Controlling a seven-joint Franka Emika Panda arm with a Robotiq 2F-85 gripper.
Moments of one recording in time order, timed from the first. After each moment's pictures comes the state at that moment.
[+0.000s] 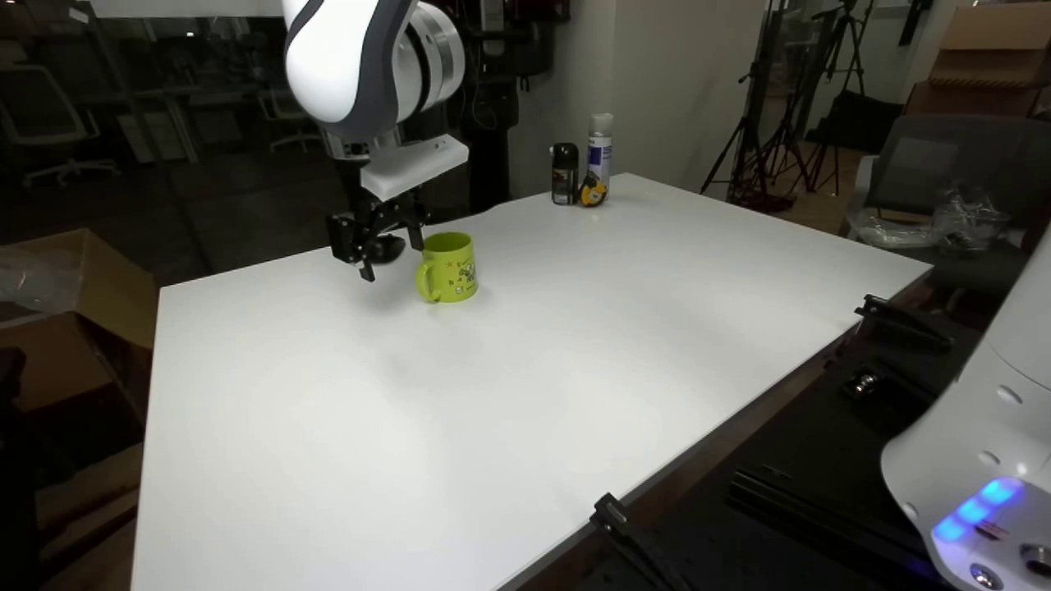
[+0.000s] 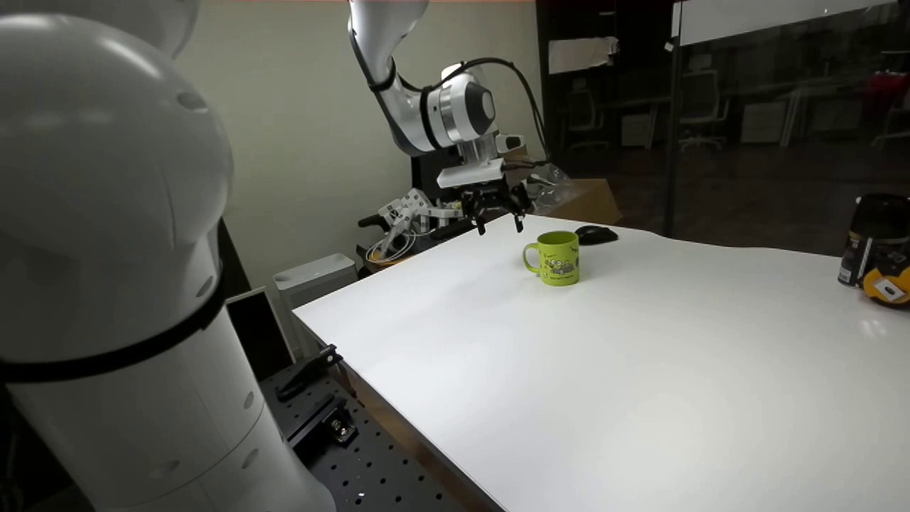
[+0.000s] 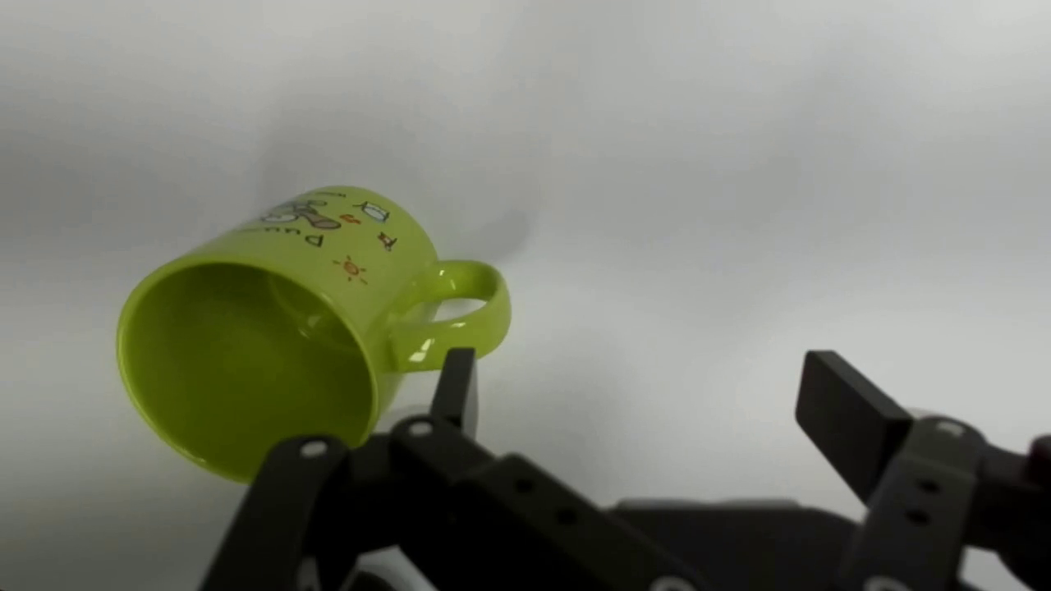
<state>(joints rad) 0.36 0.58 0.03 -1.85 -0.19 2.51 0.20</state>
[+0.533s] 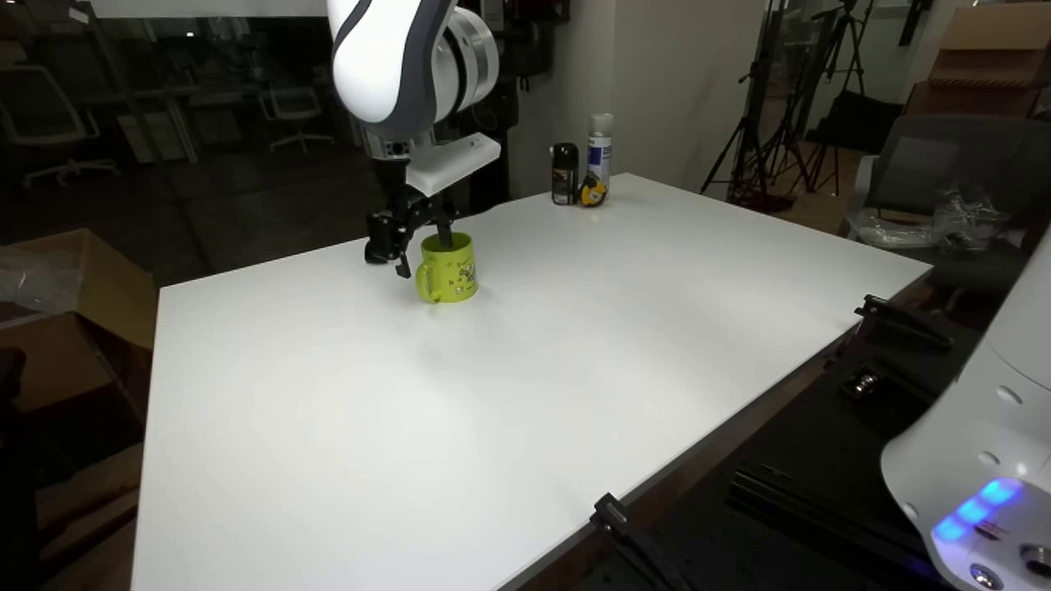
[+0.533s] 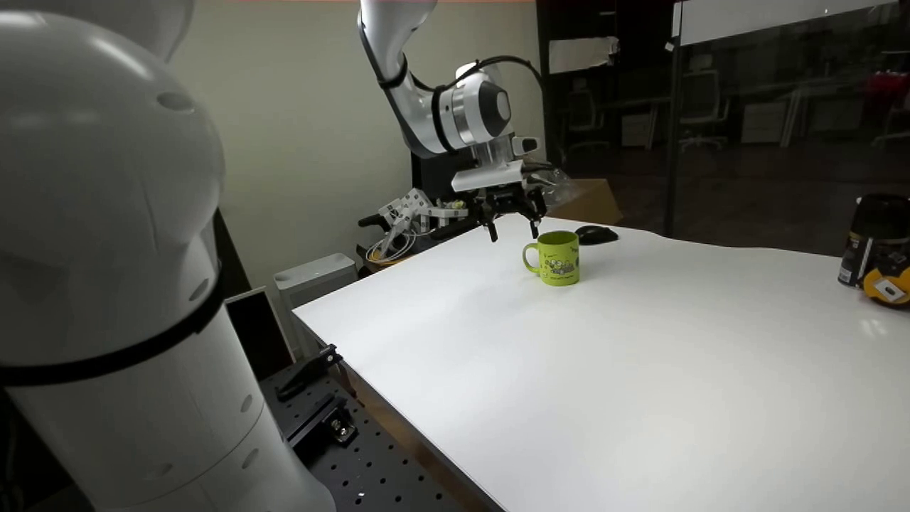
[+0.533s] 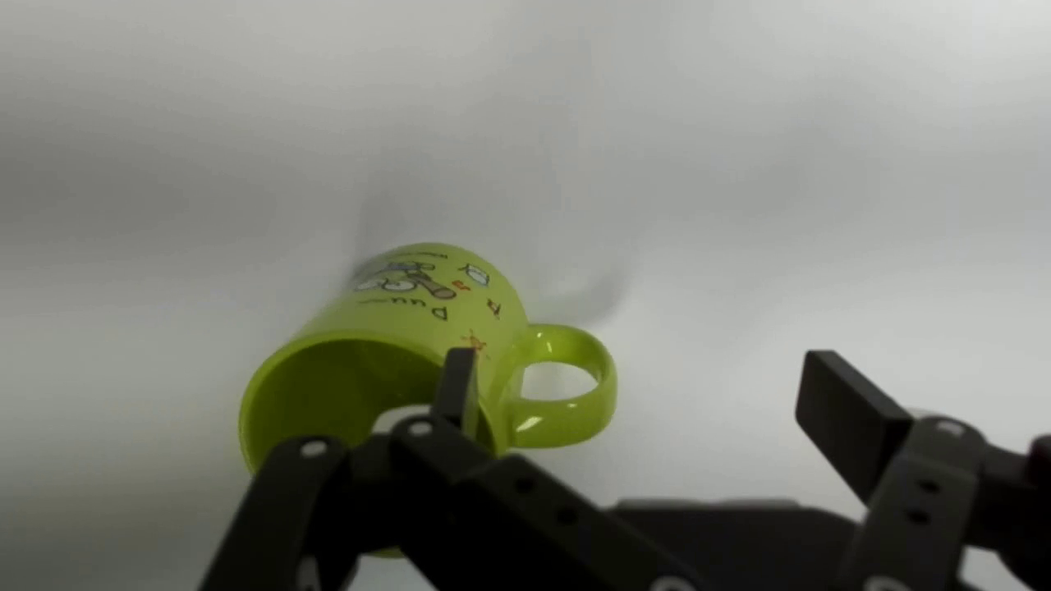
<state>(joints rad) 0.30 0.55 0.03 -1.93 -0.20 2.54 0.10</state>
